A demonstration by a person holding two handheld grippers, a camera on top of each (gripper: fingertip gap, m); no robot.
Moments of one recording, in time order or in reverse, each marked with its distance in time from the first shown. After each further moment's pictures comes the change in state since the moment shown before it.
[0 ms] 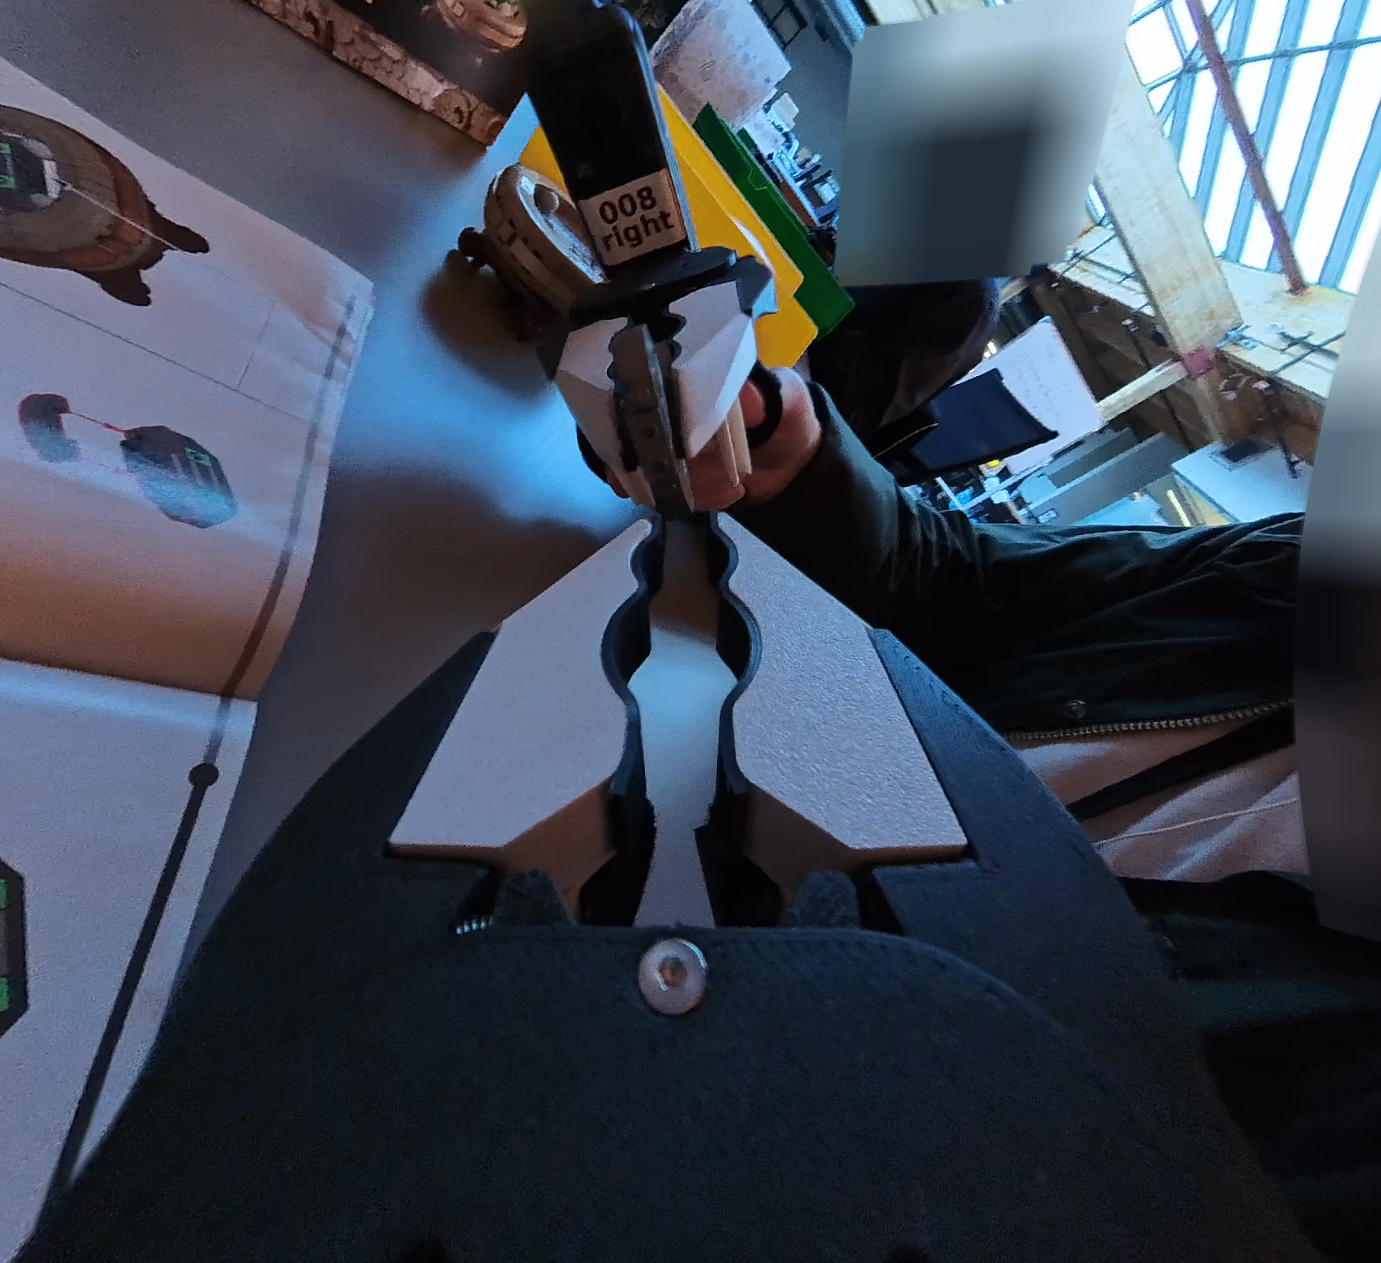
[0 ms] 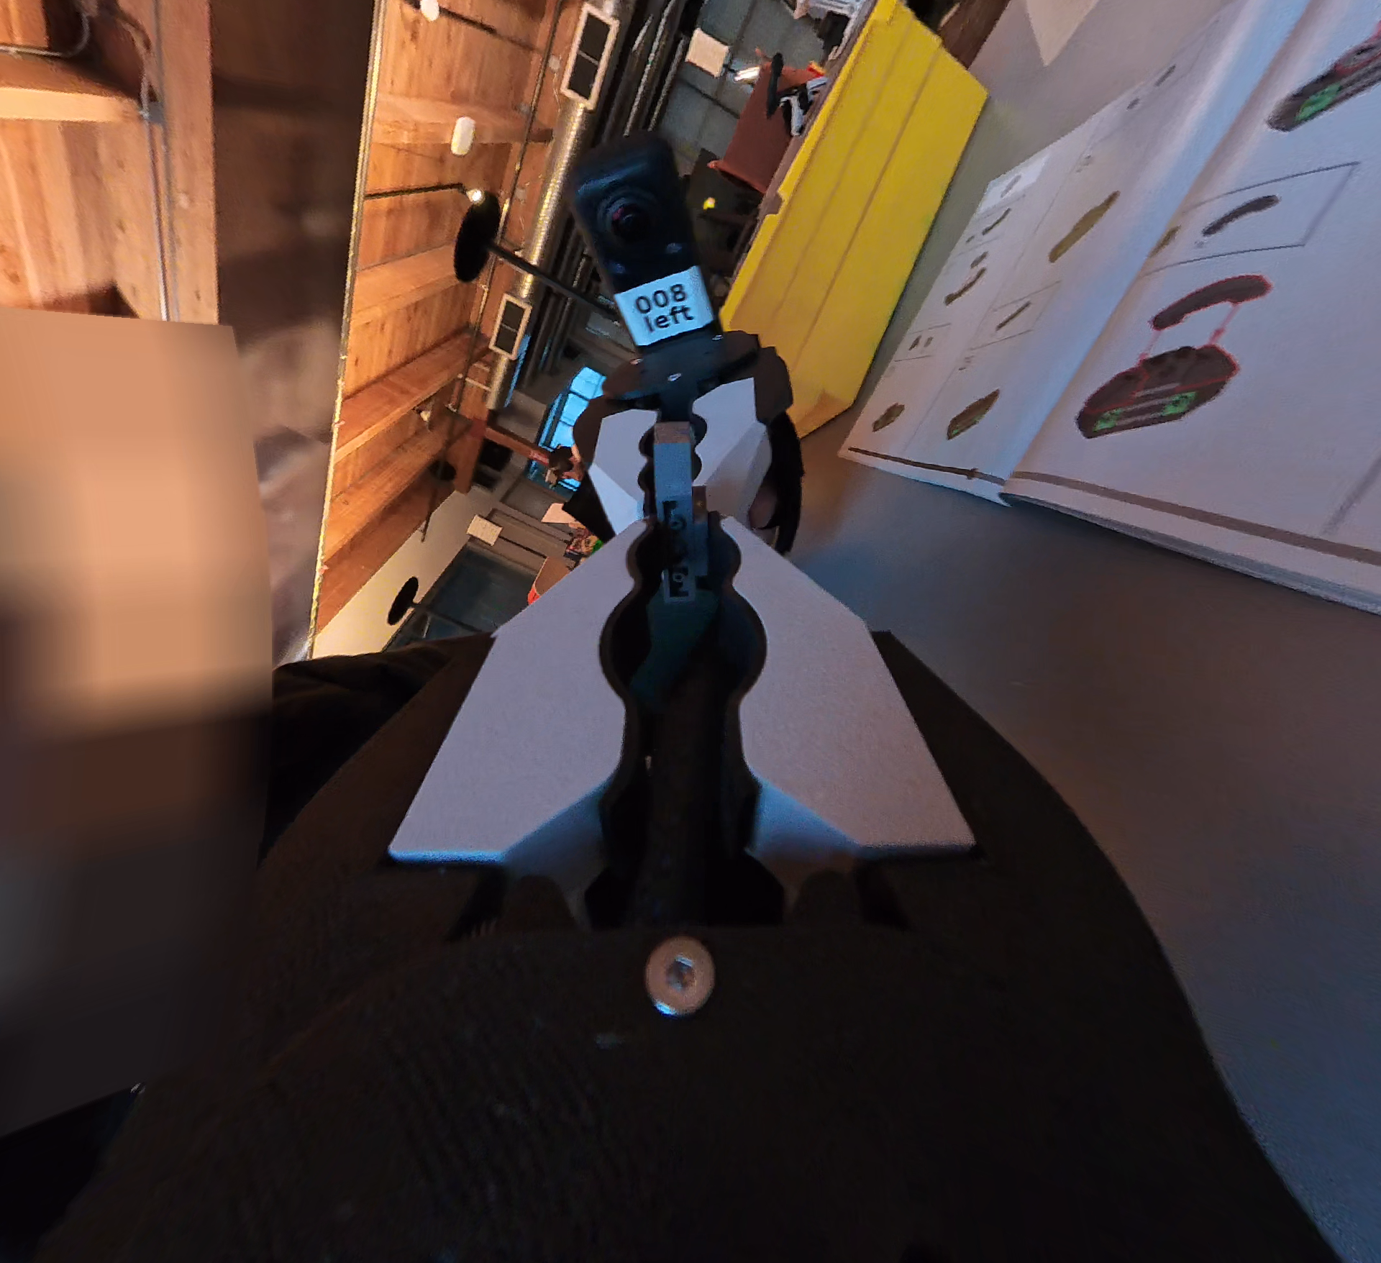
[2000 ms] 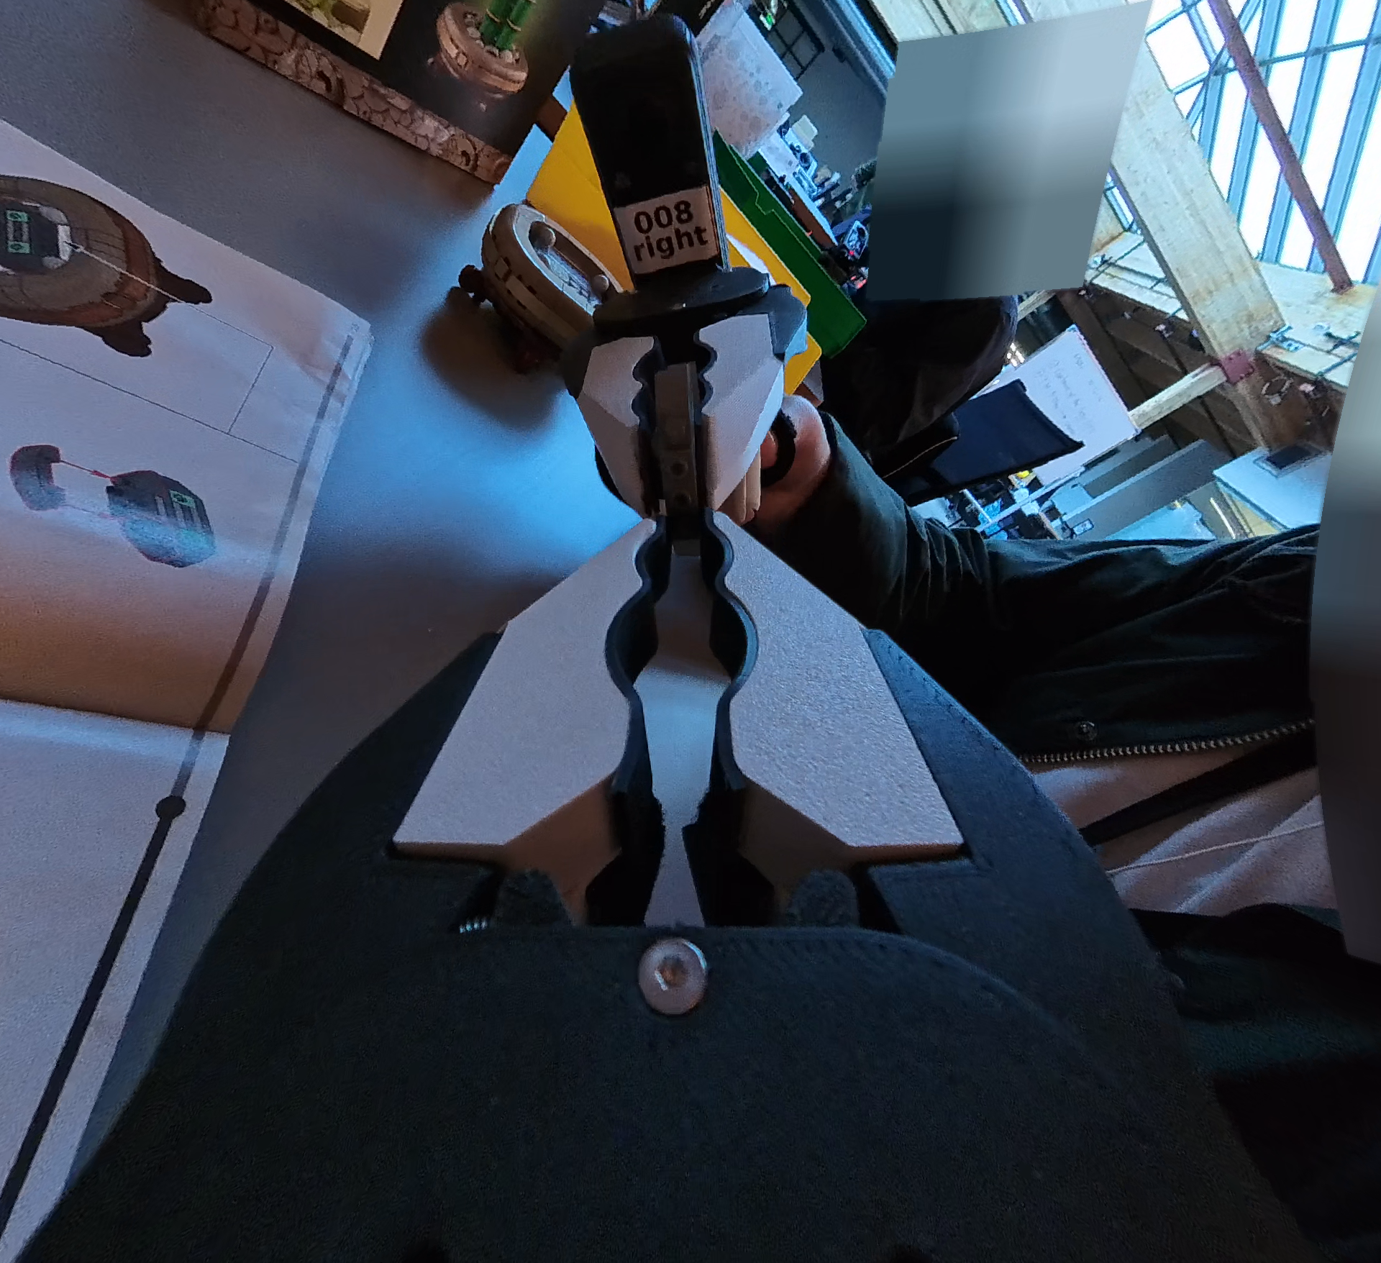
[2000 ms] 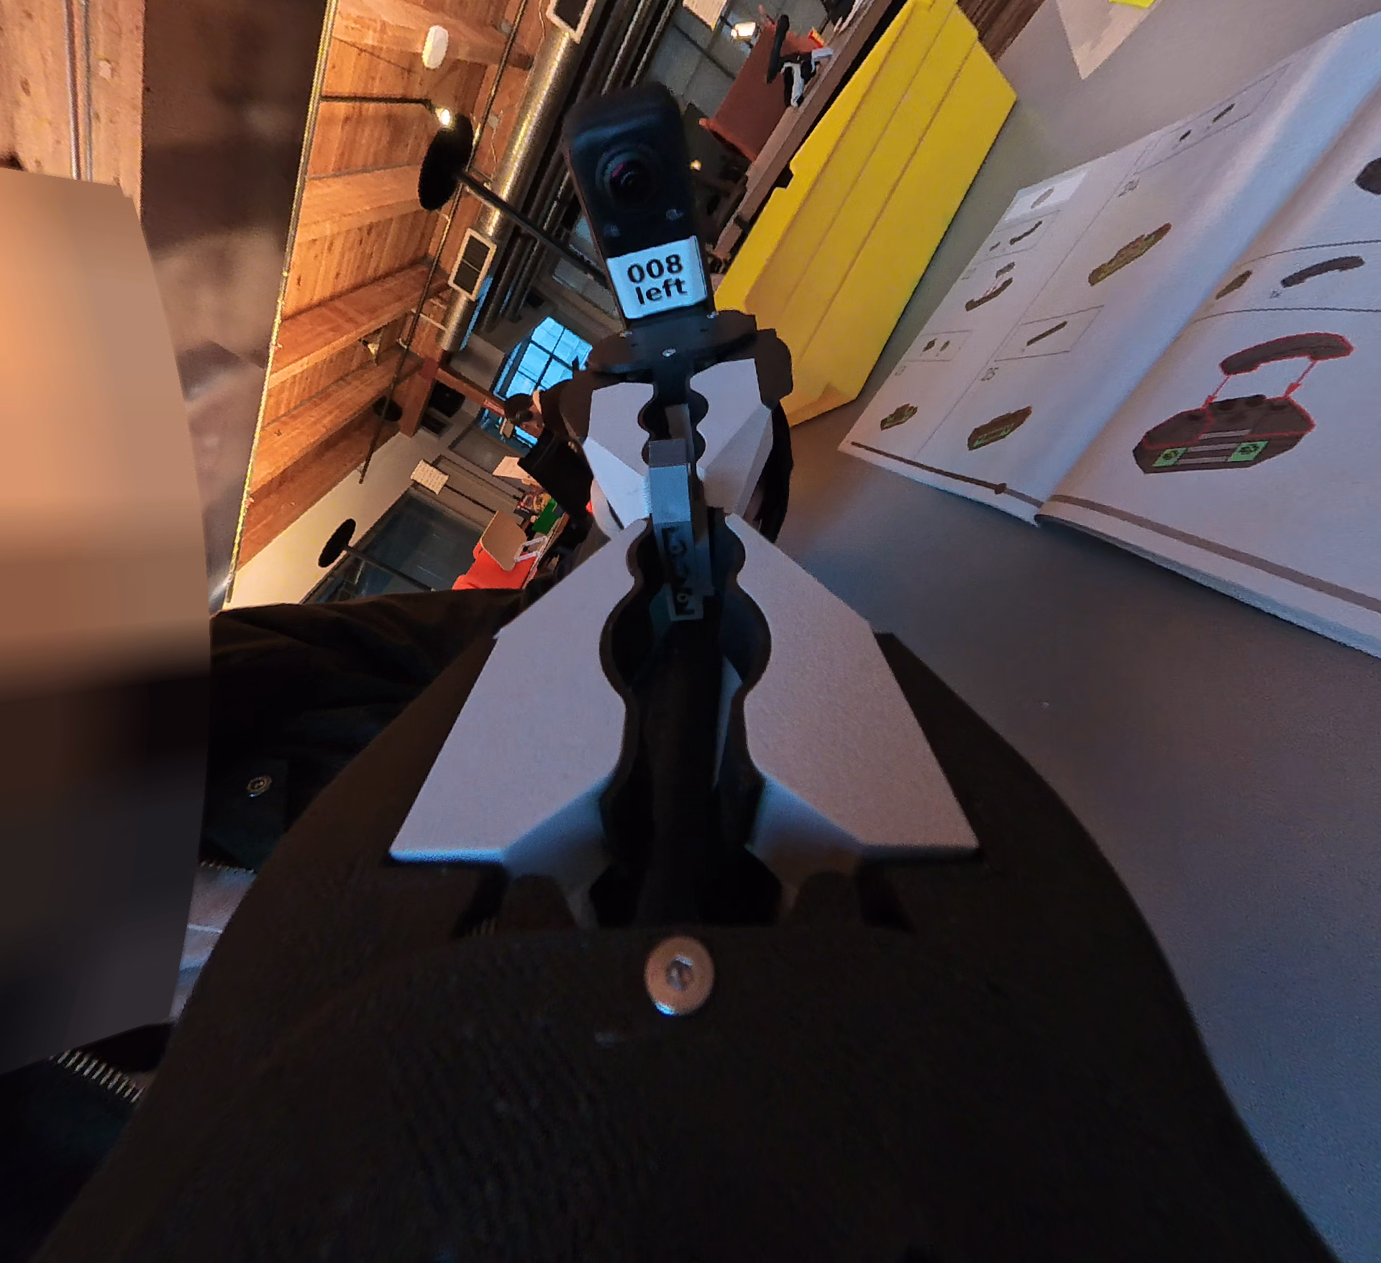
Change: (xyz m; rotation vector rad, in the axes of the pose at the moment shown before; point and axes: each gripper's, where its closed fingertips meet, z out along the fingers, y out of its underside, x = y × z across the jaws) left arm 0.011 -0.008 0.003 0.028 -0.032 0.035; right arm -0.015 0.007 0.005 -0.053 0.027 -0.125
